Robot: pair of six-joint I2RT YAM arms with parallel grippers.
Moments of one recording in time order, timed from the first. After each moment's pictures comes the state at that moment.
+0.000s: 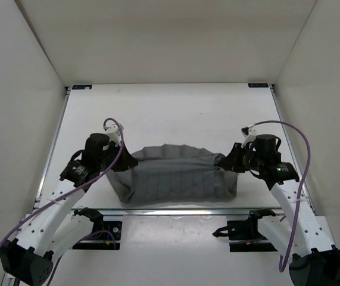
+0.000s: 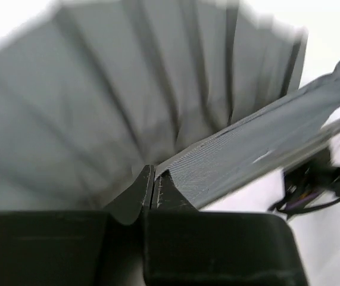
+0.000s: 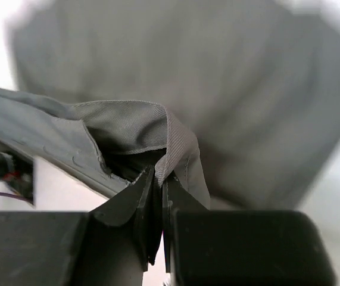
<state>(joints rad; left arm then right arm) -0.43 0.87 0.76 -0.61 0.23 -0.48 0.16 0.84 0.68 -0.65 -0.44 0.33</state>
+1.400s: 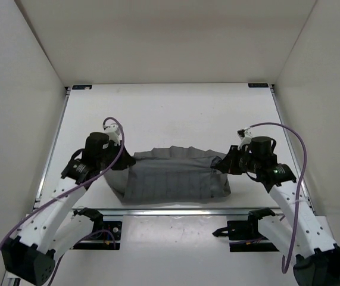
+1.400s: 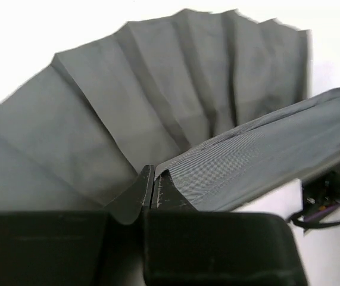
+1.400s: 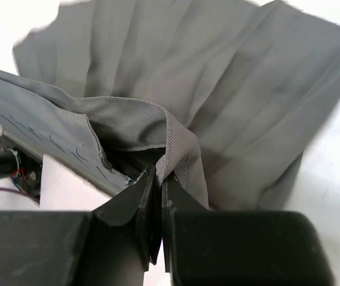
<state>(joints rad) -0.38 0.84 0.76 -0.58 0.21 -0.44 0.22 0.80 0.66 -0.61 -0.44 0.38</state>
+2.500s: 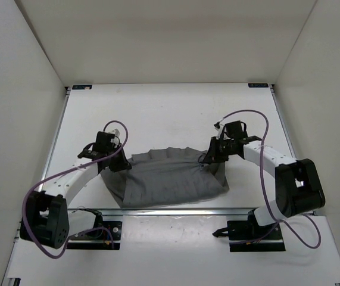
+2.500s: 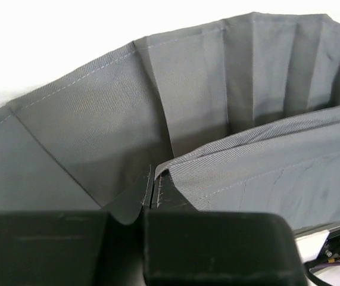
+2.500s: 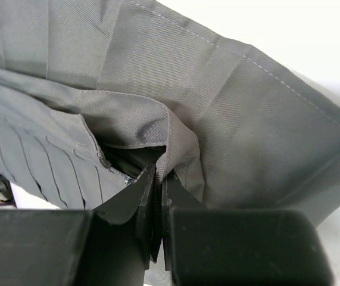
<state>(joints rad) -0.24 1.19 0.66 -0.44 0.17 -0.52 0.27 1.50 0.84 -0.36 -0.46 0.31</state>
